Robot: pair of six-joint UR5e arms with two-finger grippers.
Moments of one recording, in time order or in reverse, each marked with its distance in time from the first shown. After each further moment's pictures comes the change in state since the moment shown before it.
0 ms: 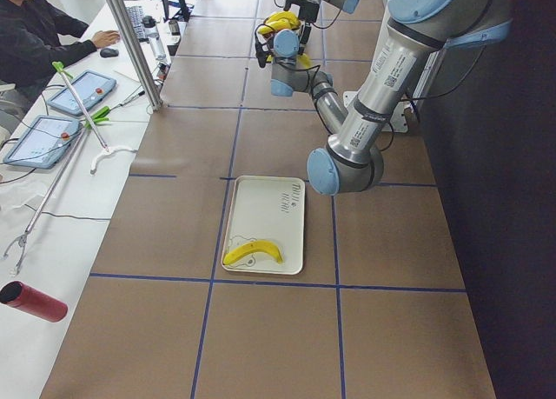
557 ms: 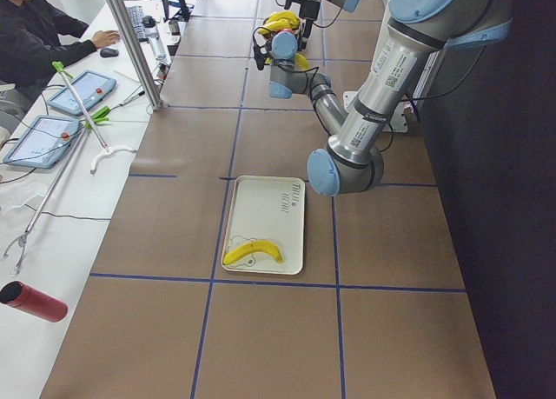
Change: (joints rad) left arm -0.023 0.006 0.019 0.003 0.000 0.001; right arm 0.002 0.000 0.013 0.000 -0.001 0.031
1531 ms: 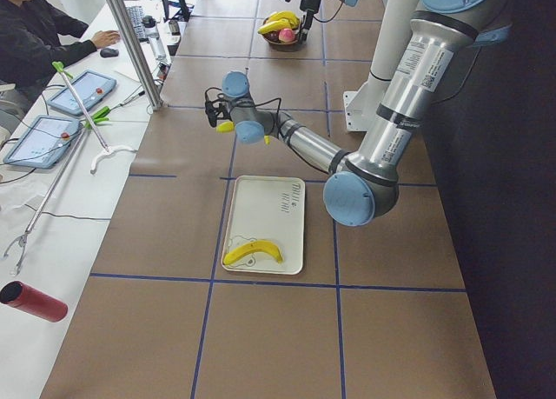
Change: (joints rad) left arm -0.335 0.271 0.098 0.294 -0.224 0.478; right arm 0.015 -0.039 0.057 -0.011 -0.006 0.007
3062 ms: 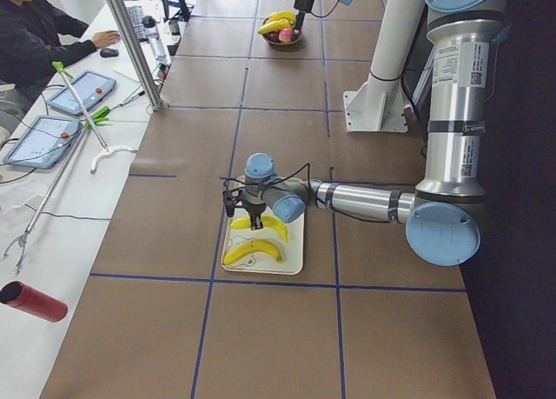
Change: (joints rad) left arm 0.000 0.351 0.026 0.011 0.226 0.257; right arm 0.056 -0.132 0.016 -0.002 -0.012 0.001
